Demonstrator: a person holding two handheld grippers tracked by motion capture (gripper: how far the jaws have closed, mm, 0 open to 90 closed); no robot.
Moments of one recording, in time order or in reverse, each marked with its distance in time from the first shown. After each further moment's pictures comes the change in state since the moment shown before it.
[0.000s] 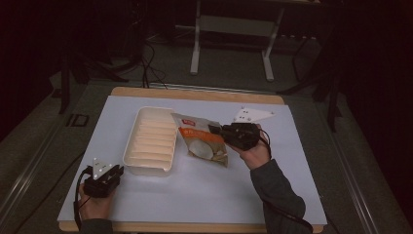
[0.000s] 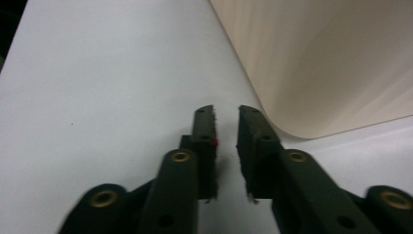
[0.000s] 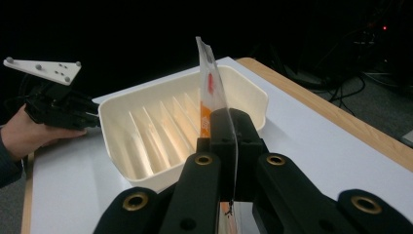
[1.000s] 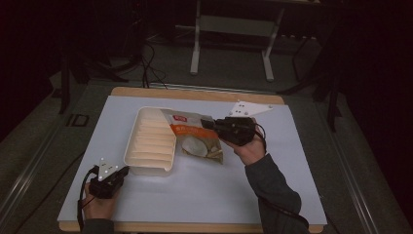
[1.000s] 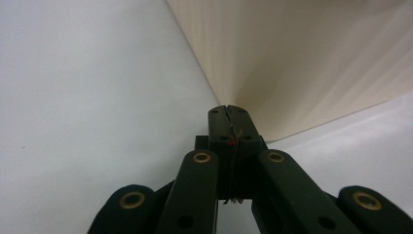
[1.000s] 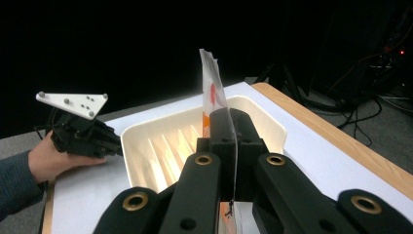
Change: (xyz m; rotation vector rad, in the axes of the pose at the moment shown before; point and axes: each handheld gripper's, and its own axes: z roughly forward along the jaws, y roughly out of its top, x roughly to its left) left arm -0.012 0.003 0.002 -0.008 -0.083 0.066; right arm 0.011 0.026 0.003 -0.062 0.058 -0.027
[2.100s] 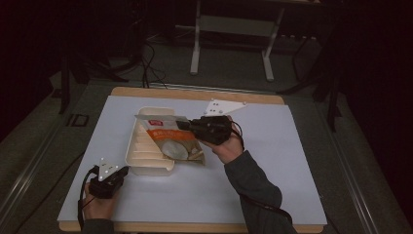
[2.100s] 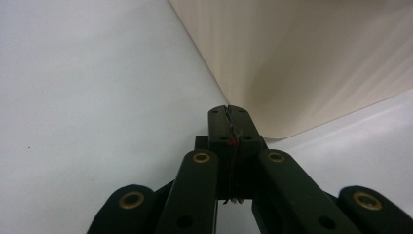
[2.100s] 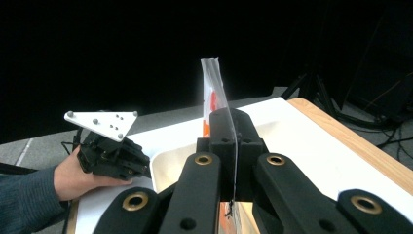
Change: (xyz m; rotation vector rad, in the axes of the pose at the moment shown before) left arm 0.000 0.000 -0.001 0.003 0.015 0.002; right arm 0.023 0.015 0.048 -0.018 0.113 -0.019
